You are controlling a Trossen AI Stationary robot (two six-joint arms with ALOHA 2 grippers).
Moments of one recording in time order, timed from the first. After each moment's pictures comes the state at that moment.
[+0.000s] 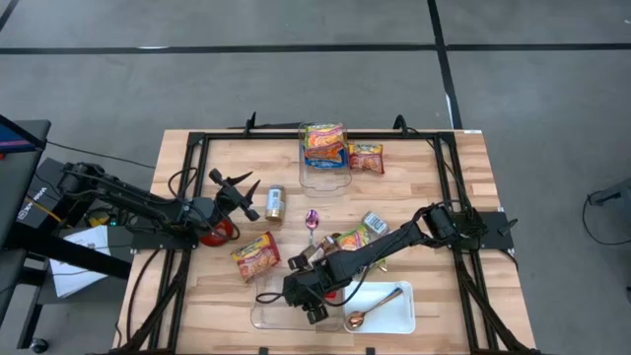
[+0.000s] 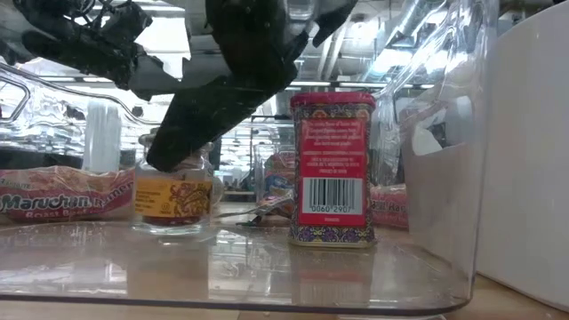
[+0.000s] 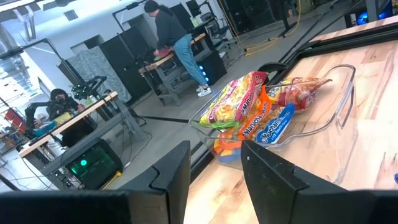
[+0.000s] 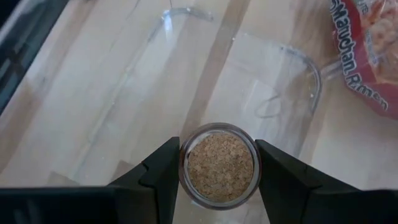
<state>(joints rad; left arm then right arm) -0.21 0.91 0.21 0.62 -1.08 0.38 0.38 2.31 1.87 -0.57 0.03 -0.02</state>
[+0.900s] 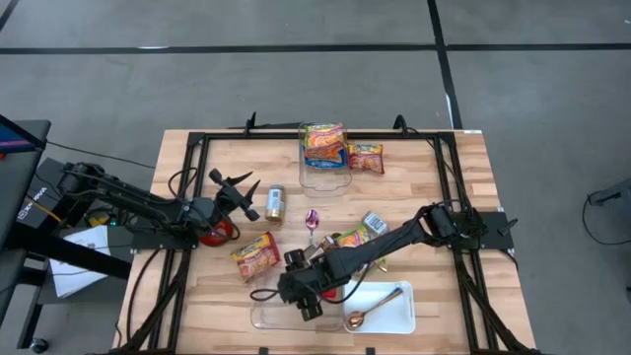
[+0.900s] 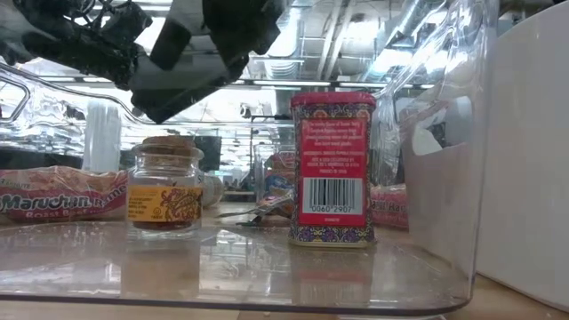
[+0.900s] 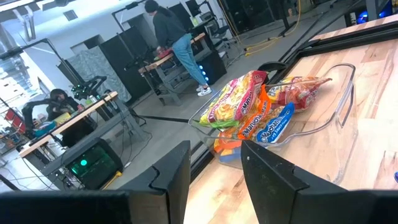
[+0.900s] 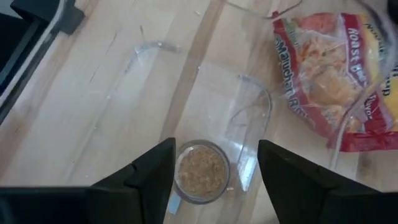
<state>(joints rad) -0.21 0.91 0.21 0.62 -1.08 0.38 0.38 2.31 1.97 -0.64 0.11 -0.03</state>
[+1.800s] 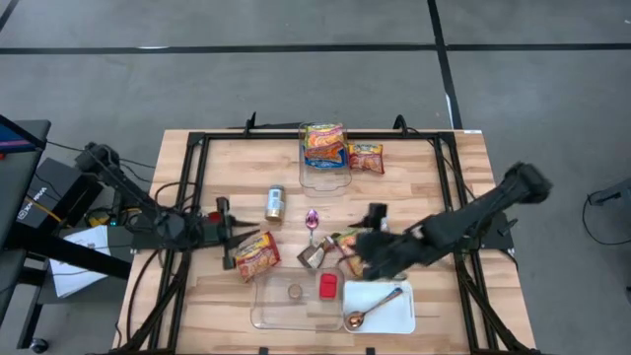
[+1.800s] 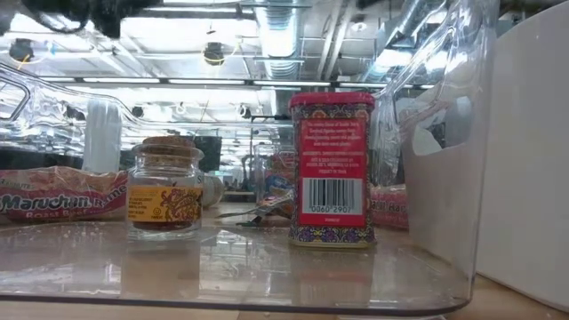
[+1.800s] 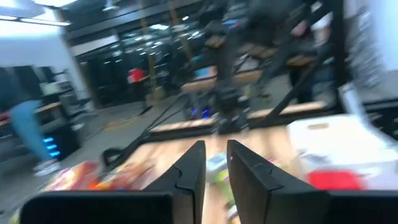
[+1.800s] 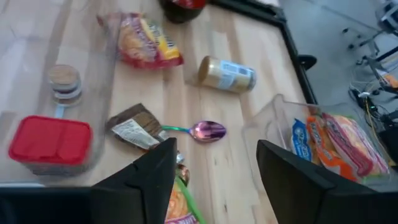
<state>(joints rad) -0.66 0.84 0.24 0.74 -0.84 0.29 0.49 1.50 1.31 -0.70 0.70 0.17</state>
